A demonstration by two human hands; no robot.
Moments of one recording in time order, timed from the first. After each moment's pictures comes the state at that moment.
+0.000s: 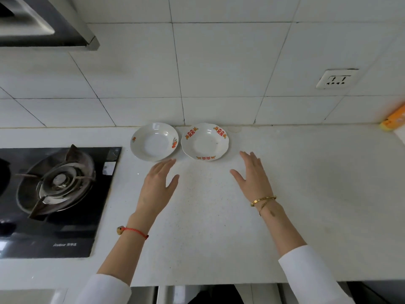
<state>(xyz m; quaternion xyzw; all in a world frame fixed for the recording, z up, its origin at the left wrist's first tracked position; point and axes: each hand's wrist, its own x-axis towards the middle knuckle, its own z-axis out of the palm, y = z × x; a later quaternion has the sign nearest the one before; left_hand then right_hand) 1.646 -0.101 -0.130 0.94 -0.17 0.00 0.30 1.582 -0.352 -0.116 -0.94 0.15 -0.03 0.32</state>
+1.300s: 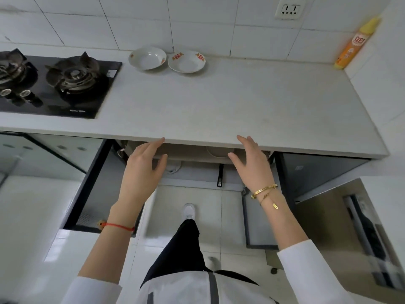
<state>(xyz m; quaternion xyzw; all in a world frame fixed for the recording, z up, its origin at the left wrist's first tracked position) 1.171 -0.094 -0.099 0.94 -0.13 0.06 0.31 1.136 -0.358 -0.113 -0.94 0.12 -0.04 0.32</state>
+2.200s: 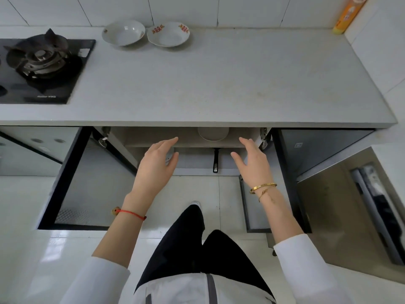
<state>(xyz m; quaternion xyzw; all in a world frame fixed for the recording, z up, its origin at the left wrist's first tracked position) 1.172 -0.142 -0.191 0.93 -0.17 -0.01 0.32 1.113 -0.390 -0.223 -0.92 0.17 -0.04 0.34</state>
